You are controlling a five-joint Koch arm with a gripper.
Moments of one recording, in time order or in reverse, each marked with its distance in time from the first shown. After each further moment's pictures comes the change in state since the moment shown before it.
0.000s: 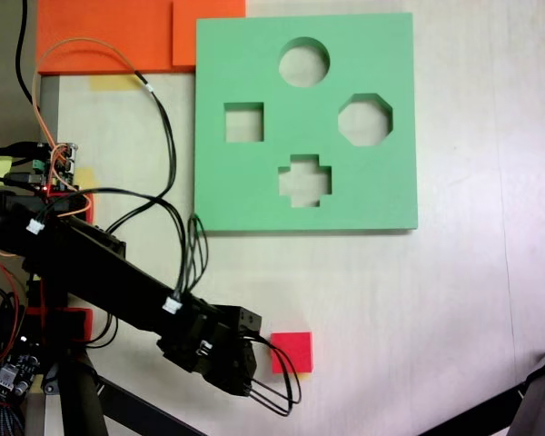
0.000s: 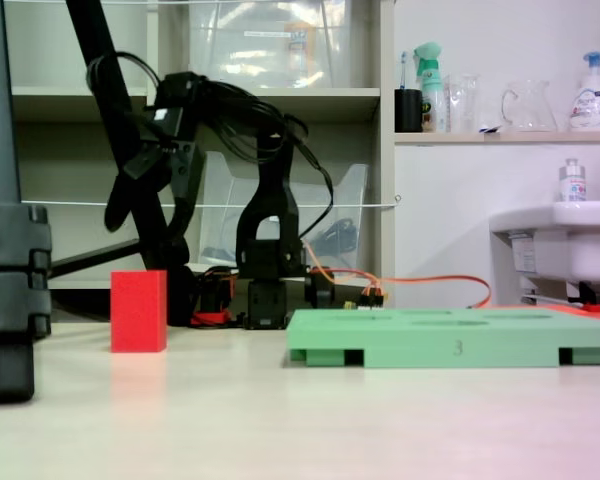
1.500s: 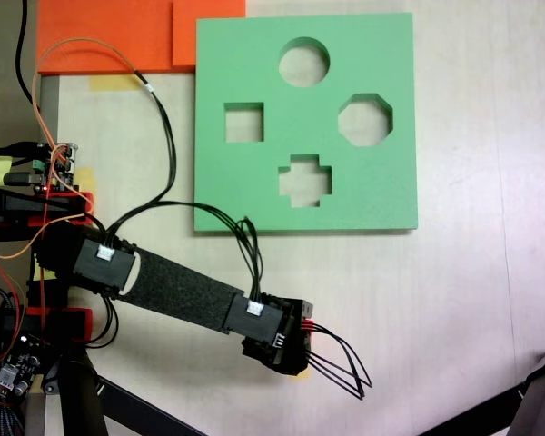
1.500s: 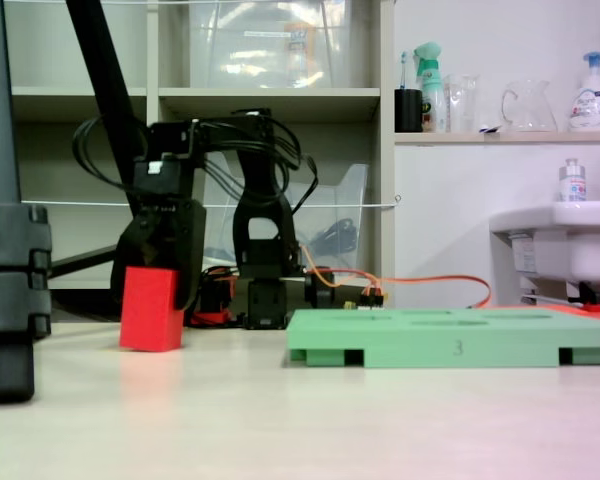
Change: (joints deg) arm -8.2 -23.1 -5.0 -6.9 11.4
